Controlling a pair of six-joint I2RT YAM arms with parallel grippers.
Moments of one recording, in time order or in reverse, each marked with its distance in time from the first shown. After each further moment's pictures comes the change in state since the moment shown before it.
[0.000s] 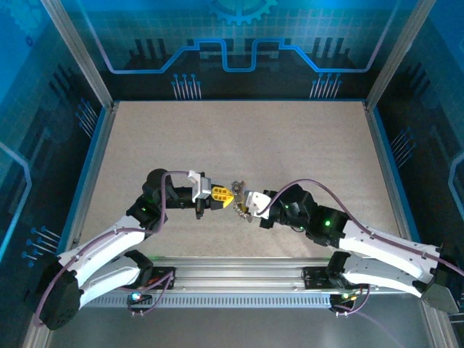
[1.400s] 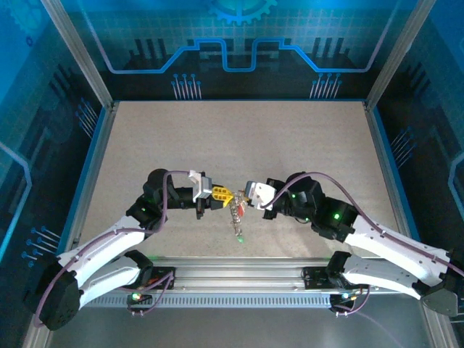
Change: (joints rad) left arm 0.000 -0.005 0.000 -0.039 -0.032 0.007; right arm -0.044 -0.006 0.175 -0.142 -0.007 -0.099
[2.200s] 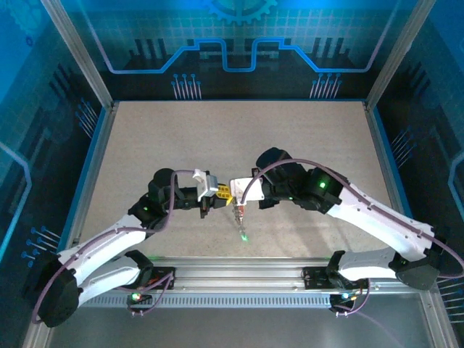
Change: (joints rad) left arm -0.045 0.032 0.025 -0.074 -0.130 0.018; right arm 0.051 0.332 0.524 -0.619 0.217 -0.380
